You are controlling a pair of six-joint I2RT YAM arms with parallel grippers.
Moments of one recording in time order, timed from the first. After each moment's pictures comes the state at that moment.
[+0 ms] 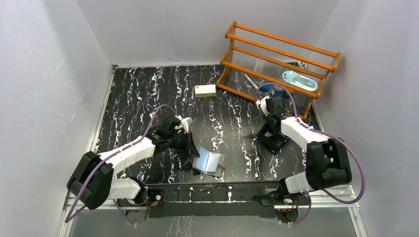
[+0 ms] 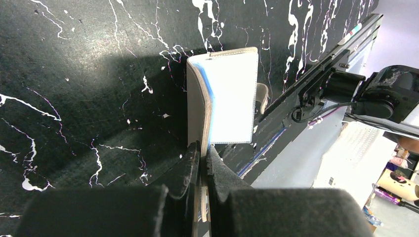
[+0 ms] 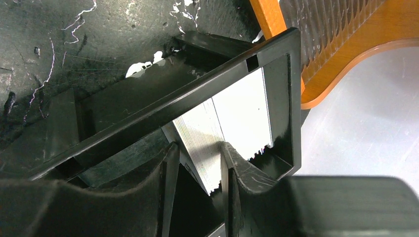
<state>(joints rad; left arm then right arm) -0.61 1.27 0.62 -0.27 0.51 -0.65 0.24 1.42 0.79 -0.39 0.38 -0.47</state>
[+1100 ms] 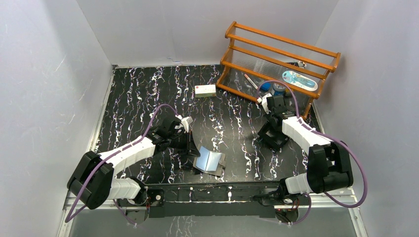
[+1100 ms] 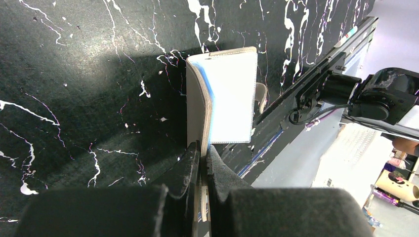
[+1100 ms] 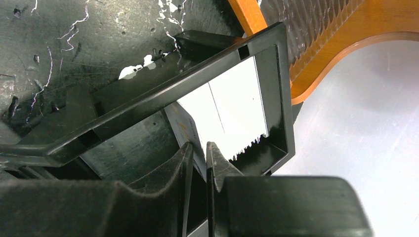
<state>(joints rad) -0.61 1.27 0.62 -0.25 0.51 -0.65 0.24 1.39 0.82 -0.42 0.40 -0.44</state>
